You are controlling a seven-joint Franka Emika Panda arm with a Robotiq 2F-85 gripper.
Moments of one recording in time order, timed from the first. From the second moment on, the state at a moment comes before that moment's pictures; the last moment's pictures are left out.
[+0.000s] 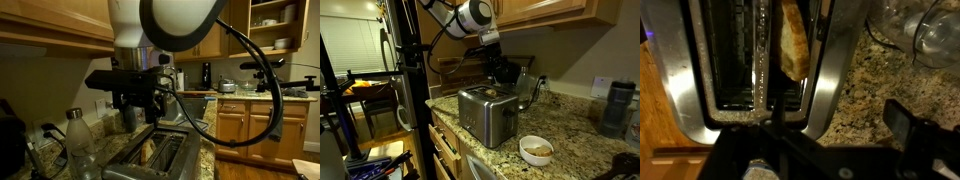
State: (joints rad) arm 0.13 0.03 0.15 -2.11 -0.32 2.28 1.78
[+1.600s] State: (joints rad) arm 0.06 0.00 0.04 -2.12 -0.34 2.28 1.84
